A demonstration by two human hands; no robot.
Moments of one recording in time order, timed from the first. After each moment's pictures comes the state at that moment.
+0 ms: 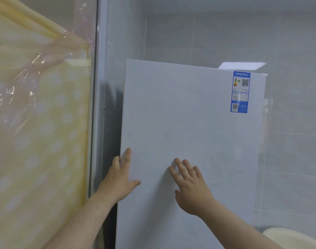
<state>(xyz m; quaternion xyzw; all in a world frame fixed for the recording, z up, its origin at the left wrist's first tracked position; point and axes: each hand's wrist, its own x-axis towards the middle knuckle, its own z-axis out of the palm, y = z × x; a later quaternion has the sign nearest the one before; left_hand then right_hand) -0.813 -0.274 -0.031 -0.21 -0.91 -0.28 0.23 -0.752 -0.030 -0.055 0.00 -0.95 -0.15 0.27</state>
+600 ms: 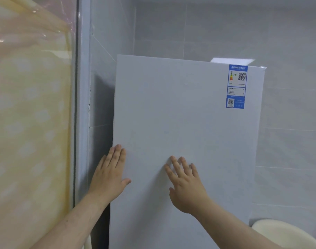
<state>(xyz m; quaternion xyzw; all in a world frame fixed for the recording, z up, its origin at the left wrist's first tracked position) -0.886 -0.267 -0.049 -0.24 -0.90 -0.11 0.35 -0.786 -0.027 -0.061 -0.04 -0.95 -0.16 0.28</state>
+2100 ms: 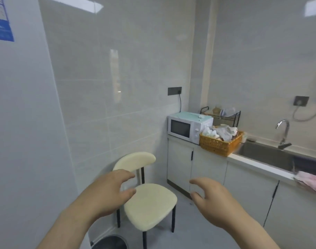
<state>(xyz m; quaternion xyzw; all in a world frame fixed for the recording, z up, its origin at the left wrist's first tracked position) -0.582 0.095 -0.109 -0.64 -0.75 -0.18 -0.04 -0.313 0.188 -0.131 -0.48 -0.85 0.14 0.17</state>
